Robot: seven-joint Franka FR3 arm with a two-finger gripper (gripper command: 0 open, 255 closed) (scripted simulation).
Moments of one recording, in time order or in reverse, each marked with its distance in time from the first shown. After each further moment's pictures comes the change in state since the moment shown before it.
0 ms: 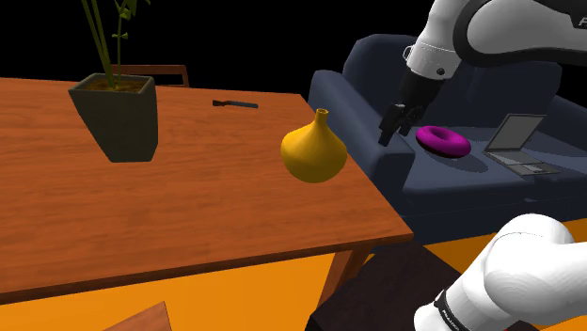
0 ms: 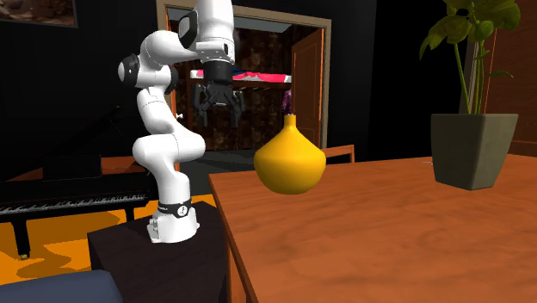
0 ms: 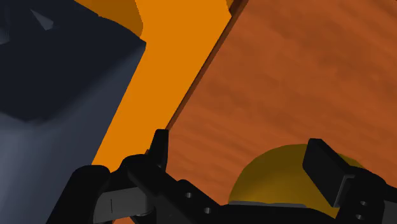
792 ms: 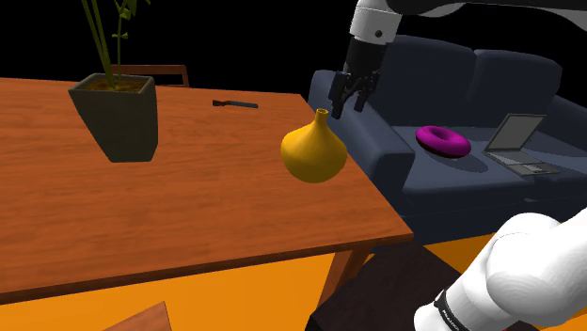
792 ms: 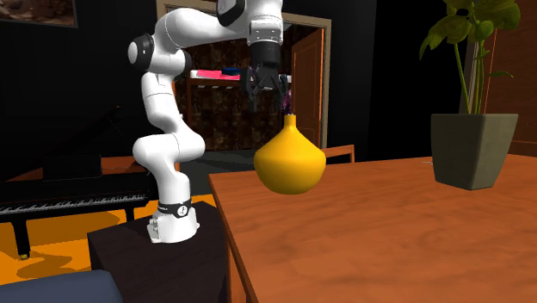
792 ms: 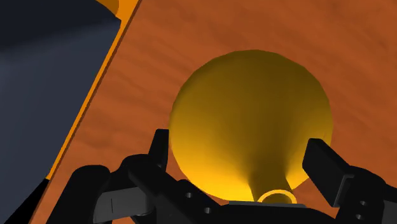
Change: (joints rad) arm 0.040 0.392 0.078 0.391 0.060 -0.048 0.064
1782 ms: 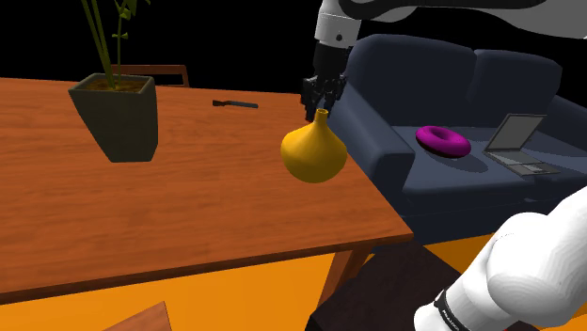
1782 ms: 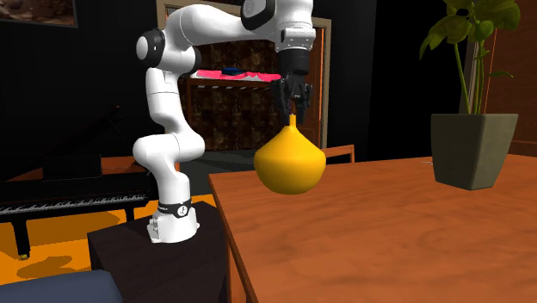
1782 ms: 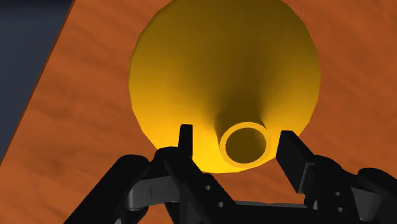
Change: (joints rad) arm 0.018 0.203 0.036 0.149 0.012 0.030 0.031
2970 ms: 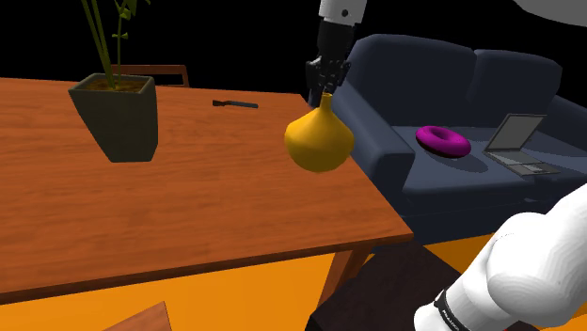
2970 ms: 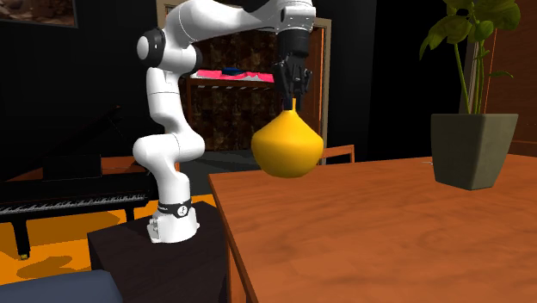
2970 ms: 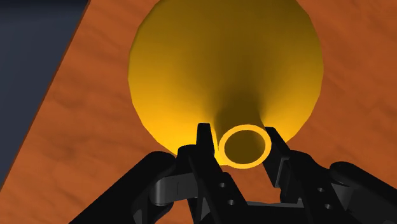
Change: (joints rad) arm -0.001 0.021 -0.001 0.127 -0.003 -0.107 0.001
